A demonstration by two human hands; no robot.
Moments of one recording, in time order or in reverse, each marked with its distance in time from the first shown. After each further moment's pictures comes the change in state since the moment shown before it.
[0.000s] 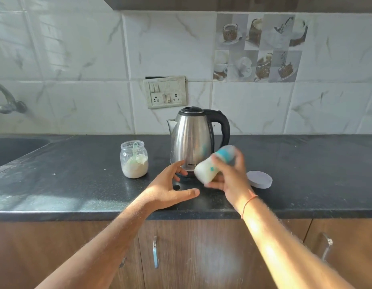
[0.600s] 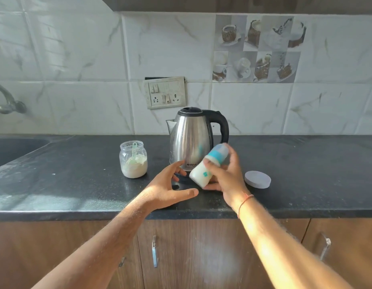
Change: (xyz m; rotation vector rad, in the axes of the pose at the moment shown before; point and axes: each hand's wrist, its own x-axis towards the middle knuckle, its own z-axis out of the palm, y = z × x) left_hand 0.000 0.000 0.001 -0.010 0.006 0.008; right_hand -0.003 -0.001 0.003 -0.101 -0.059 0.027
